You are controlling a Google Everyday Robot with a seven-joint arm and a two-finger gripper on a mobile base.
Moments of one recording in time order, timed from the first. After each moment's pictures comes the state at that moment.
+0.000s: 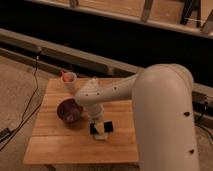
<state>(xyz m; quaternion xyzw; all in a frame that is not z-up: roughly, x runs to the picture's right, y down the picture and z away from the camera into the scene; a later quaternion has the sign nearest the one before) -0.020 0.220 0.804 -0.41 0.10 -0.04 0.90</state>
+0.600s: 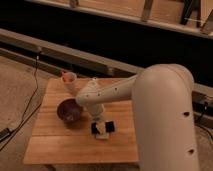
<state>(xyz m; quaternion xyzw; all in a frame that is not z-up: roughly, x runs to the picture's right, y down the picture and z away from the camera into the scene) -0.010 0.218 0.806 -0.41 0.11 -0.04 0.91</state>
